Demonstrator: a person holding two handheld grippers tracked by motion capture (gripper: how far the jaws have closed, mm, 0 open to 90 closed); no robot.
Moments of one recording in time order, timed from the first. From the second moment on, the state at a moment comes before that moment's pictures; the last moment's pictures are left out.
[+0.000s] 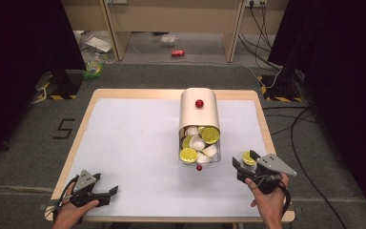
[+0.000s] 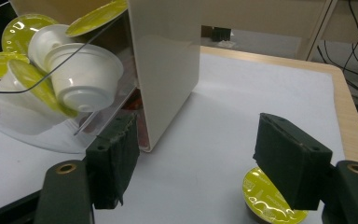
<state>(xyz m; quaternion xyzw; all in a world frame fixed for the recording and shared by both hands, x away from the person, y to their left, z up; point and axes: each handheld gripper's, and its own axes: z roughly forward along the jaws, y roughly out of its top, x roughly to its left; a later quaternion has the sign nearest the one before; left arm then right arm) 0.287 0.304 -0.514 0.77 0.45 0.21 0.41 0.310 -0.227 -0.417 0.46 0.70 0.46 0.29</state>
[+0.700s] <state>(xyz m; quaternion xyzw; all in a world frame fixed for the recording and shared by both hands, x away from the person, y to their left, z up) 0.287 0.304 -0.514 0.77 0.45 0.21 0.41 0.292 -0.217 -0.417 0.44 0.71 0.47 0.28</state>
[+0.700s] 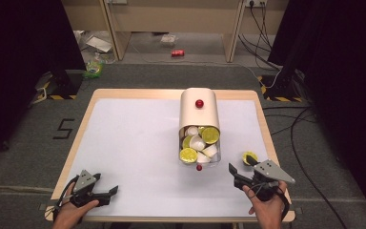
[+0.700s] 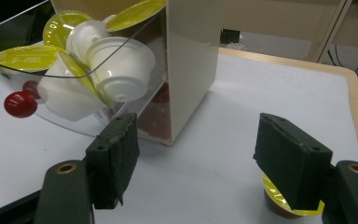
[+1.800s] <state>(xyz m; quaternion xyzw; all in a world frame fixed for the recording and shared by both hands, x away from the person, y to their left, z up) 0.287 0.304 -0.514 0.77 0.45 0.21 0.41 0.278 -0.202 -0.421 0.42 0.72 0.48 0.27</state>
